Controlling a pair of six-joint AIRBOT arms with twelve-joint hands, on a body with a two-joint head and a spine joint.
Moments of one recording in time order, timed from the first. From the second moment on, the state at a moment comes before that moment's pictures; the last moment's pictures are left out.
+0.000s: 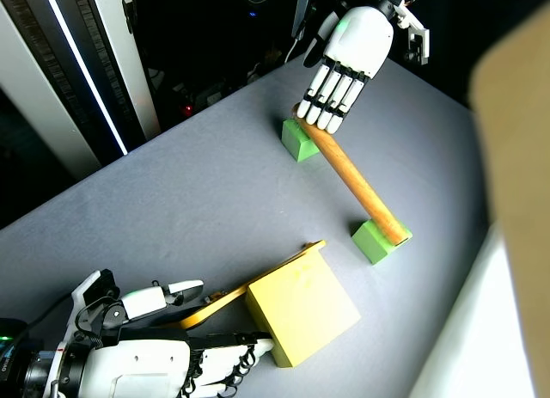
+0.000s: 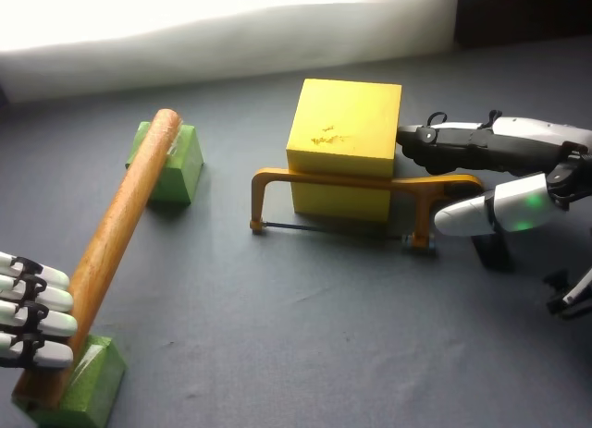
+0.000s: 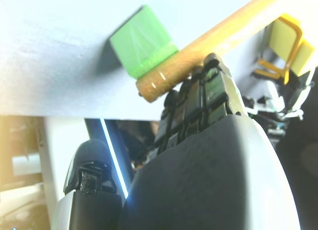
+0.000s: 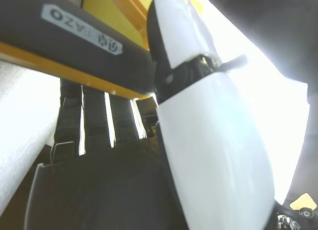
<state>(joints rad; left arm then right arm) 0.68 -0.60 1.24 1.57 -1.06 -0.04 -0.64 -1.25 1.56 -0.57 0.60 0.58</state>
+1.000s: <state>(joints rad) 0.68 -0.60 1.24 1.57 -1.06 -0.04 -0.63 -1.23 1.54 -0.54 0.58 0.54</state>
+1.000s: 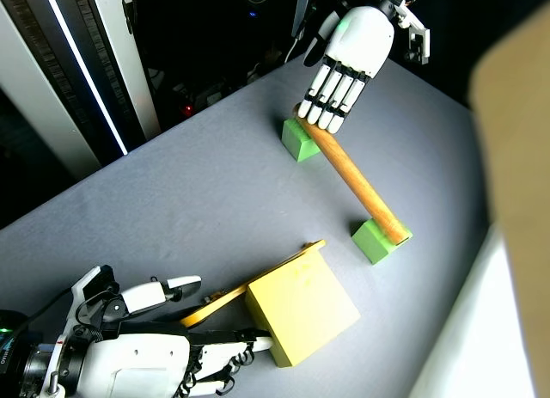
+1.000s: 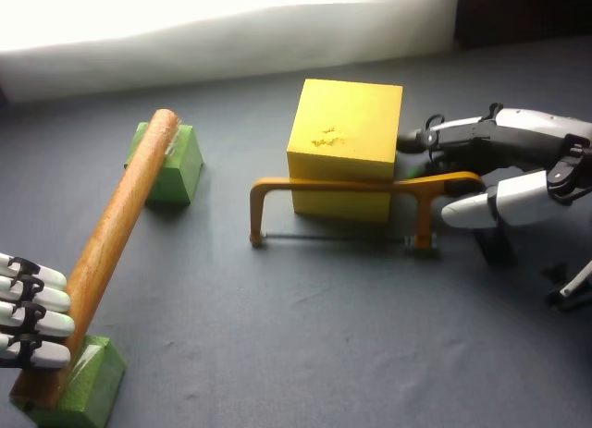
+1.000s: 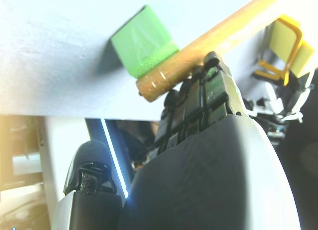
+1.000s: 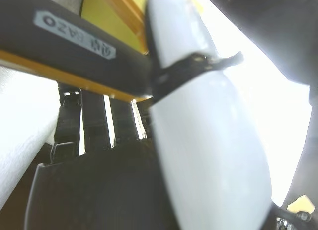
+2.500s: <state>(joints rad) 0.68 -0.60 1.24 1.57 -1.05 -0.04 -0.64 -0.97 1.10 -0.02 0.73 -0.18</state>
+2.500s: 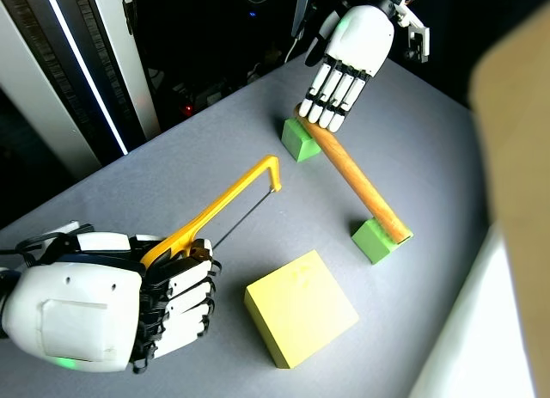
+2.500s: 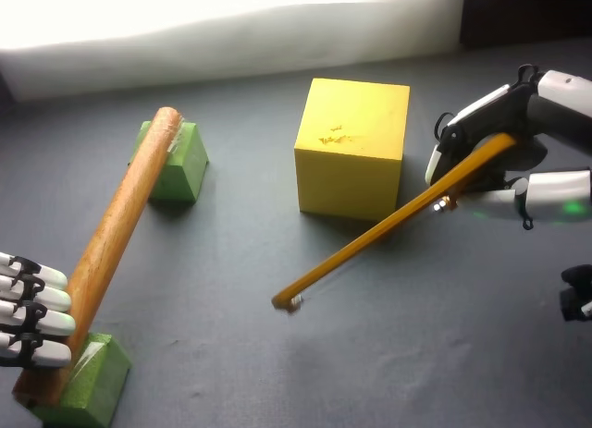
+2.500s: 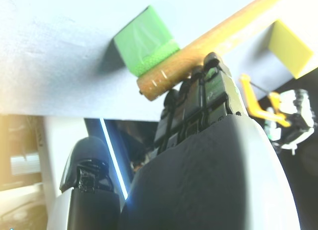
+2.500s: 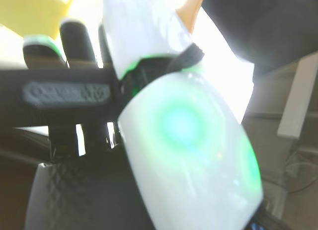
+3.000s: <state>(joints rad) 0.68 -0.60 1.24 1.57 -1.05 -0.04 -0.63 -0.94 1.04 0.12 0.76 -0.26</state>
